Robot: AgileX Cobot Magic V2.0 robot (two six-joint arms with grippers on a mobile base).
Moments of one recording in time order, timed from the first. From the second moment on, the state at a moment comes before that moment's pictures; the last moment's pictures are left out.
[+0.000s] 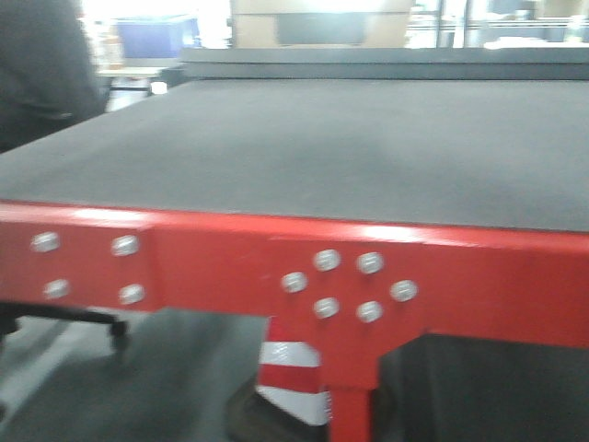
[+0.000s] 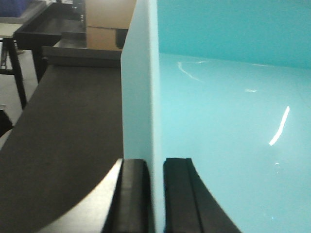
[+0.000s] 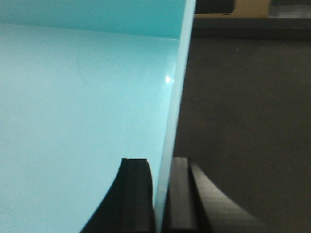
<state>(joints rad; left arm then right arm) -0.22 1.57 -1.89 -0.04 0.64 -0.03 0.18 1.56 -1.78 0.10 0.64 0.12</state>
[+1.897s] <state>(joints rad) -0.22 1.57 -1.89 -0.04 0.64 -0.03 0.18 1.56 -1.78 0.10 0.63 0.12</state>
